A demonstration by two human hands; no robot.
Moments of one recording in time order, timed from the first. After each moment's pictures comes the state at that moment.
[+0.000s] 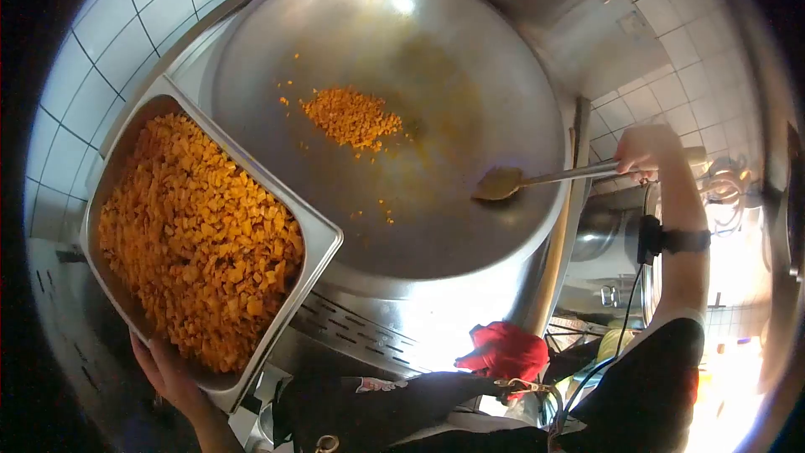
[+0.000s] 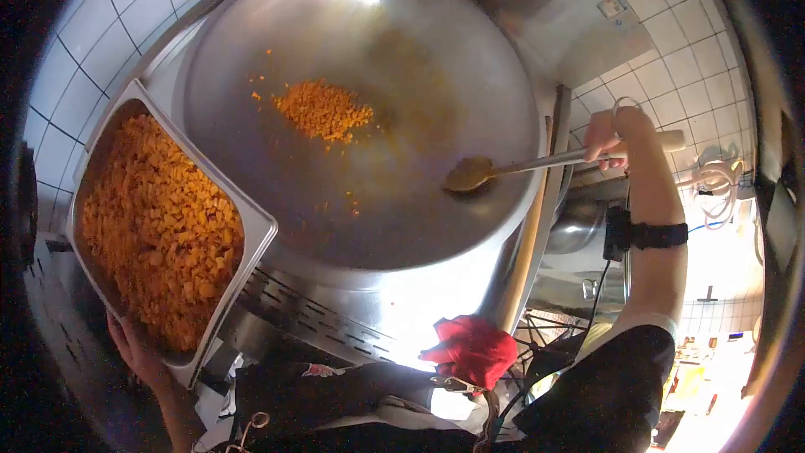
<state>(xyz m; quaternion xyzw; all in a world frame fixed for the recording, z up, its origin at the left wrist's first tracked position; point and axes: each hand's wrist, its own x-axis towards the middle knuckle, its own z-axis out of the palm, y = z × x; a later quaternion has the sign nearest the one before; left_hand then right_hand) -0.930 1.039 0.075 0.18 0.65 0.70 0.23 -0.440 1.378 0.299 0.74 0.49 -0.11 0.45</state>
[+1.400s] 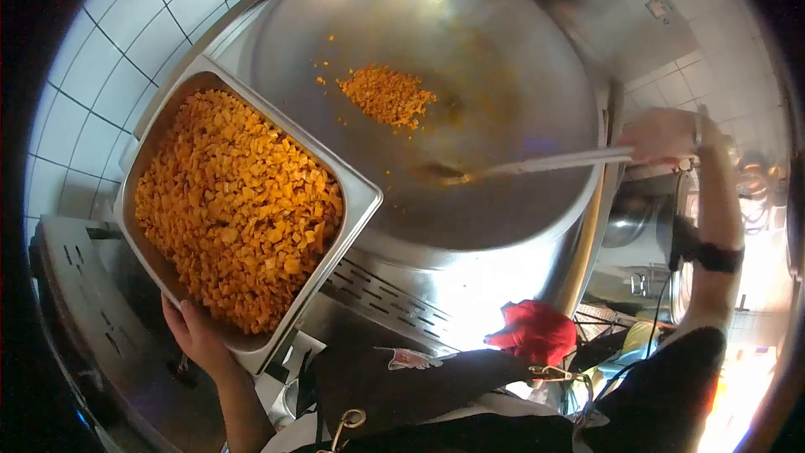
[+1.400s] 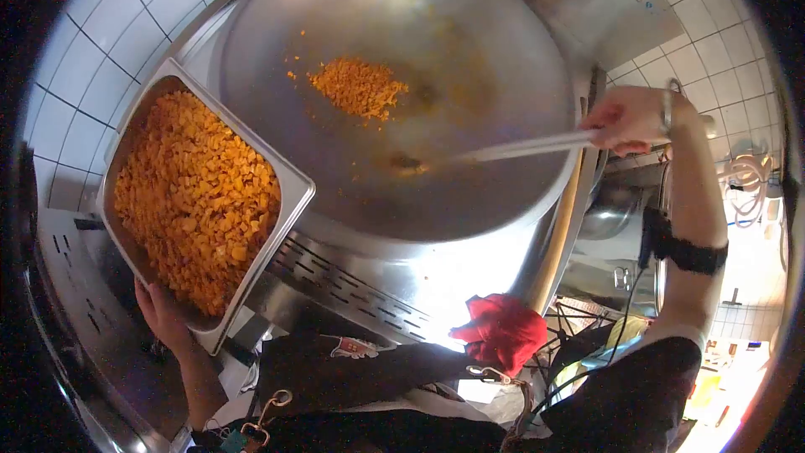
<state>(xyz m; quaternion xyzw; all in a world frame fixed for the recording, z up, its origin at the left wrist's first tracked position) -0.917 1.052 0.091 0.20 0.66 0.69 0.22 -0.455 1.353 0.300 0.58 0.66 -0.31 0.35</state>
